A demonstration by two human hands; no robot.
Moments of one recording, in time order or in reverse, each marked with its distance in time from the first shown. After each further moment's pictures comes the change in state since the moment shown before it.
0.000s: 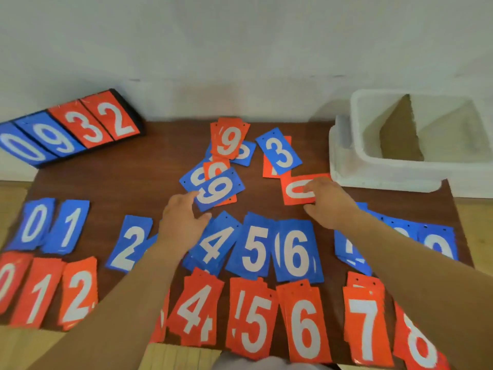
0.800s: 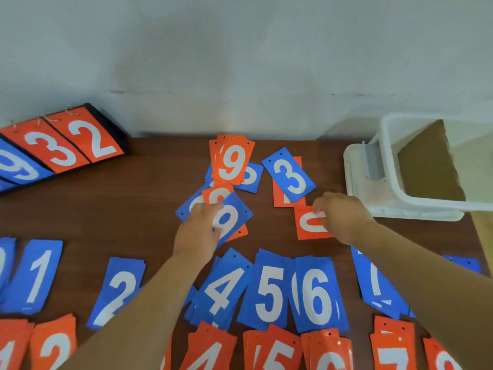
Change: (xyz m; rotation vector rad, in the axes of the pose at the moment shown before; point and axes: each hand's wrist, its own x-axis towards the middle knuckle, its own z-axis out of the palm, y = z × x) left_hand 0.089 0.006 0.024 0.048 -0.106 0.193; right_hand 0.067 -0.015 -0.015 -0.449 -0.098 -0.004
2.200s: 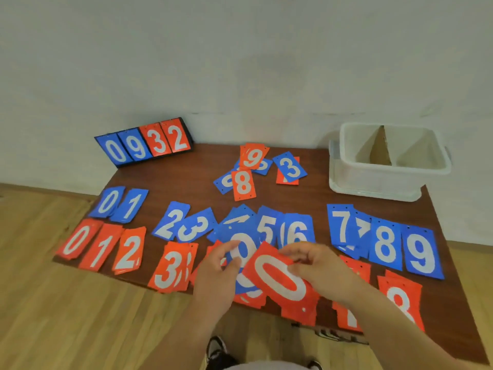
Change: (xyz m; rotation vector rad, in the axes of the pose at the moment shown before) left_hand -0.353 0.112 0.020 -0.850 0.308 -0.227; right_hand -0.314 -0.060 0.047 1.236 -0.074 -0.268
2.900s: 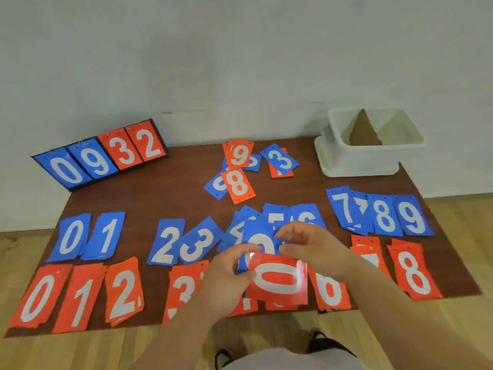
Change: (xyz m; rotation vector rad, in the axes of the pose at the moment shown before) left_hand 0.087 -0.015 -0.092 0.135 -0.577 0.081; right_hand 0.057 -0.058 0.081 0.074 0.239 0.060
